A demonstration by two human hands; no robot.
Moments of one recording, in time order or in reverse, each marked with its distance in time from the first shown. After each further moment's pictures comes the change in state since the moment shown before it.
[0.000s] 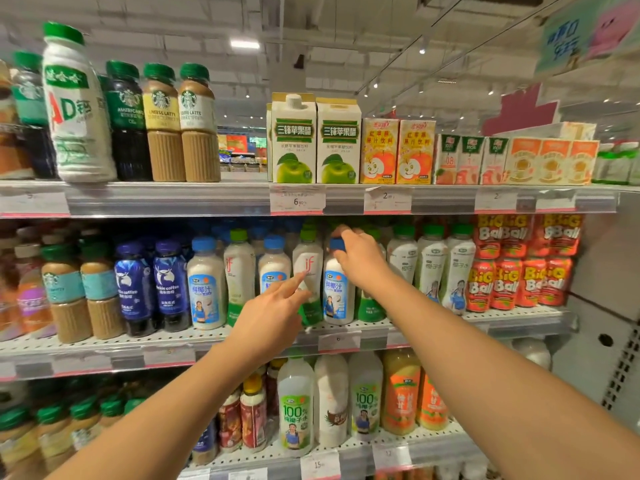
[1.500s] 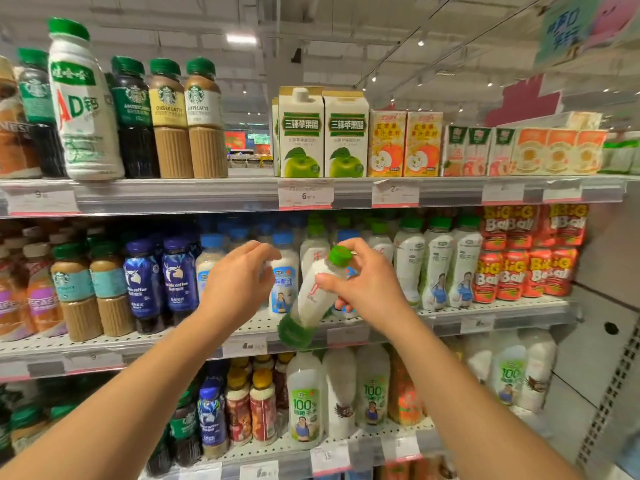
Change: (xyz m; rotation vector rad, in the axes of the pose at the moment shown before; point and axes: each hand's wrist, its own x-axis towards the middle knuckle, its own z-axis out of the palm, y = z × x) left_hand 0.001 -0.045 -0.053 -0.203 0.274 -0.158; right_hand -0.099 -0.039 -0.017 0.694 0.031 -0.015
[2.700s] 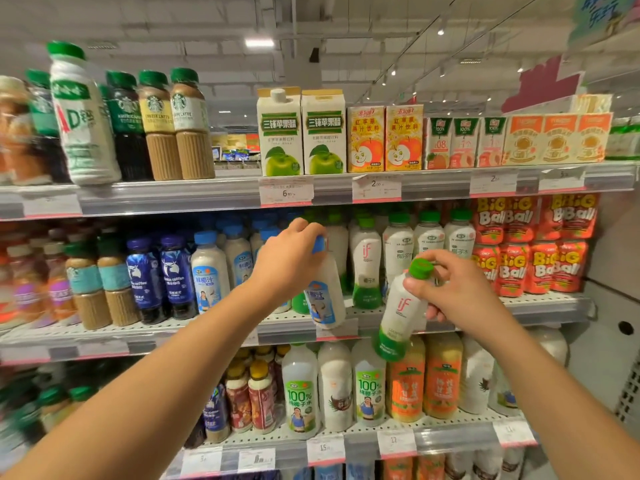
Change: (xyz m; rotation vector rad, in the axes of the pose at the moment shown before) left_hand 0.041 0.104 0.021 0.107 -0.196 -0.028; right_hand -0.035 0.051 -0.144 -0.128 0.020 0.091
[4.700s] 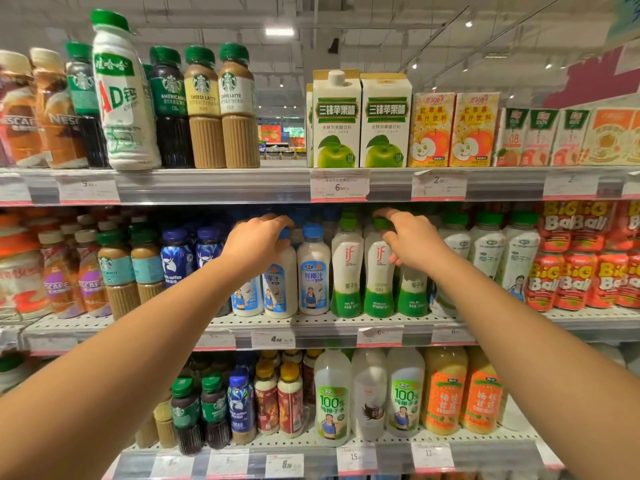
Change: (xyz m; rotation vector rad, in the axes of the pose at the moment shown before) left_hand 0.022 -0.149 -0.008 0.239 -0.055 -0.074; right_hand 0.141 -0.044 0.115 -0.533 -0.073 -0.033
